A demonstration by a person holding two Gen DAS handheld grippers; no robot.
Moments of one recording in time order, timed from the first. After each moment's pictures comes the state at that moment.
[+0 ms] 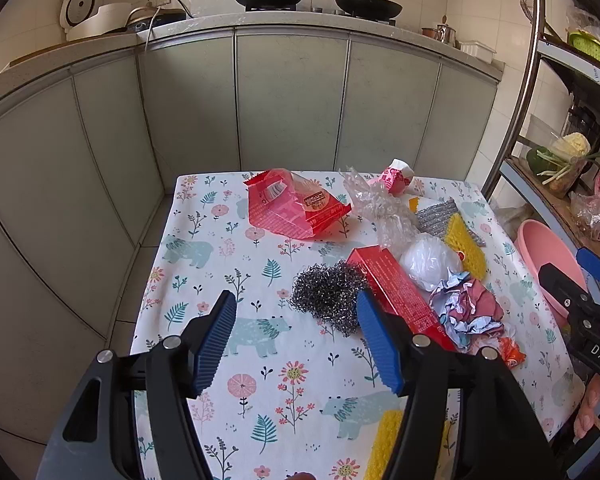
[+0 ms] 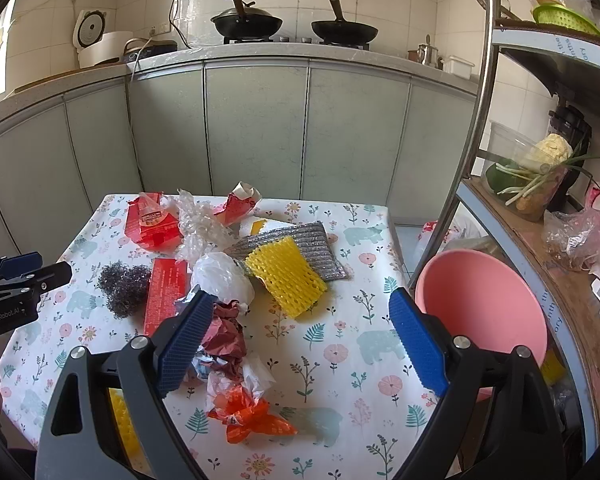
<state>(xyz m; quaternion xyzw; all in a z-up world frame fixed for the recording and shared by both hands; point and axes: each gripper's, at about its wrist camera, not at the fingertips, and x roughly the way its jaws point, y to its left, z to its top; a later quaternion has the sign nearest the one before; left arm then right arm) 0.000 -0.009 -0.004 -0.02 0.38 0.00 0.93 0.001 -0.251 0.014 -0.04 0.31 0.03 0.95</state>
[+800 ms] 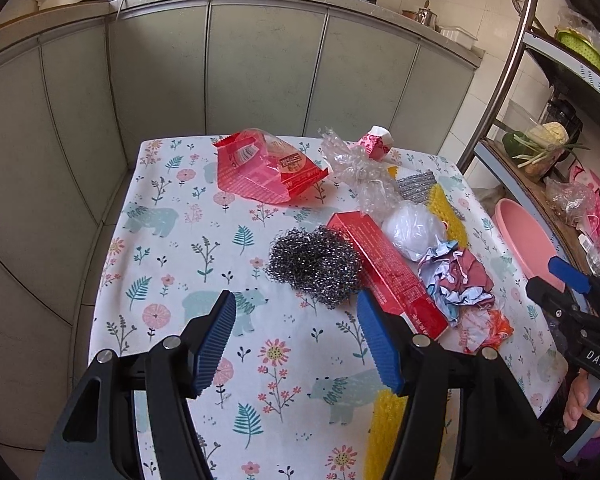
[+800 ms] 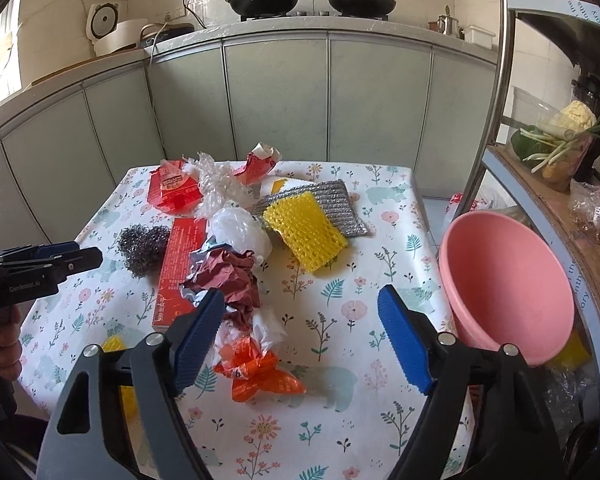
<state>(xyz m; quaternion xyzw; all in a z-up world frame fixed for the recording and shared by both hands) 0.009 -0.003 -0.028 -0.05 0.42 -0.08 0.90 -0.009 -0.265 -0.009 -0.02 0.36 0.09 0.93</state>
